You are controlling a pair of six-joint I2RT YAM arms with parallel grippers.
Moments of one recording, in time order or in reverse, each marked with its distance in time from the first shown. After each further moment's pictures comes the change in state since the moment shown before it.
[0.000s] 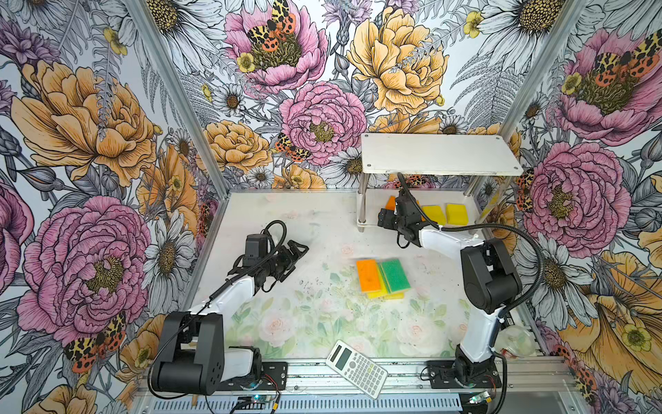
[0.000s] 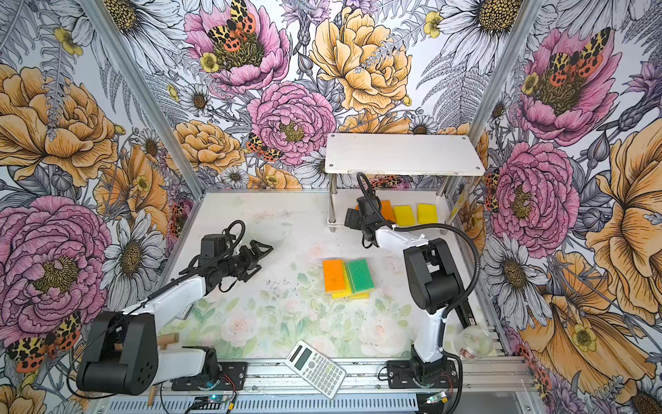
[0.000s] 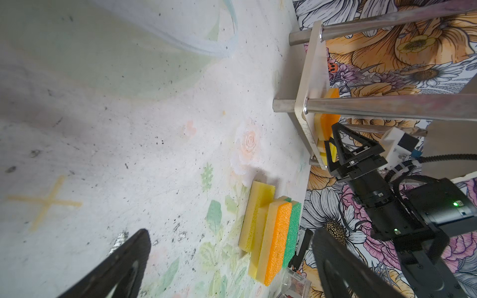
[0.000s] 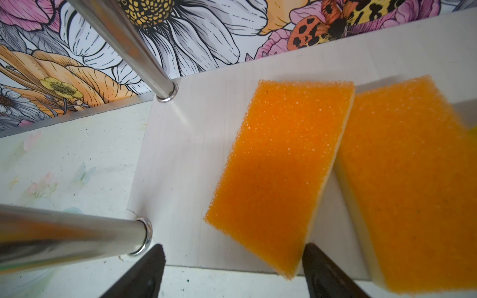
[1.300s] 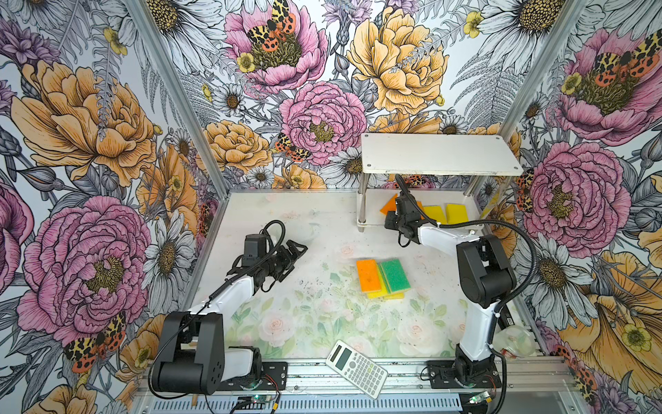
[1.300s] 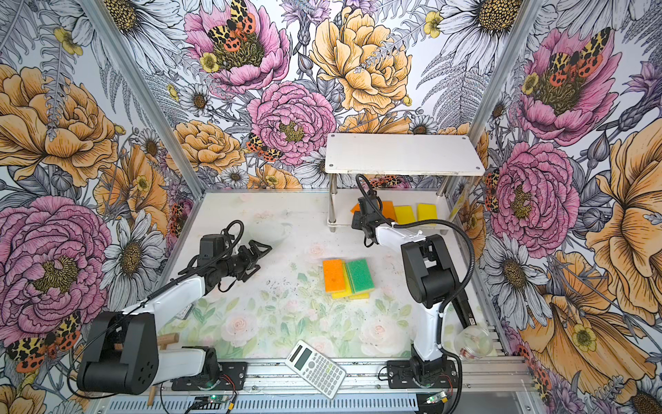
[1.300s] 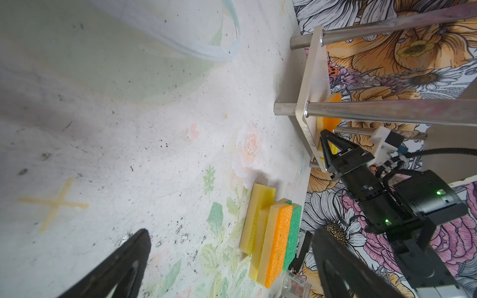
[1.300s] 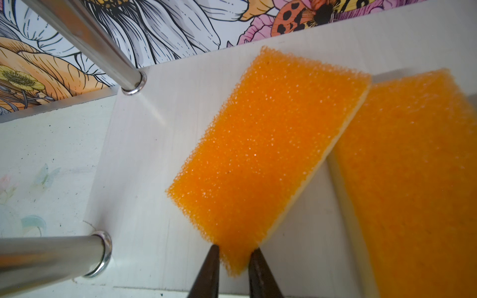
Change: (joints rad) left arm 0.012 0.000 -0.001 0.000 0.000 0.002; right arm -0.024 0.054 0.043 -0.037 0.018 -0.027
